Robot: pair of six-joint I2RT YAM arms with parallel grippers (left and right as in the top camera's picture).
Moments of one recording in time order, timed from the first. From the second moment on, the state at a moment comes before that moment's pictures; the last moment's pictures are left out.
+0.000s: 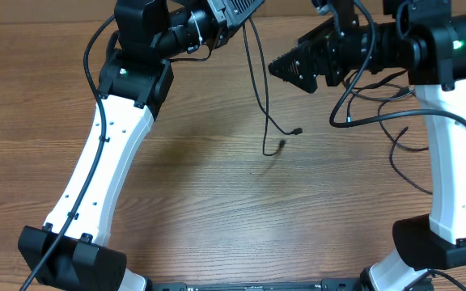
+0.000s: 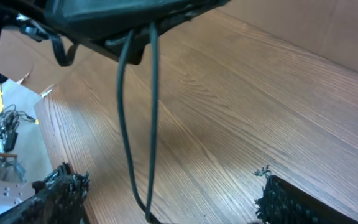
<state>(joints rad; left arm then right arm) -0.29 1.69 1.70 -0.03 0.77 -1.26 0.22 1.81 2.35 -1.43 -0.74 -0.27</state>
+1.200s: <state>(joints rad) -0.41 1.69 1.70 -0.06 0.64 -1.20 0.29 1.81 2.35 -1.38 -0.60 -0.22</state>
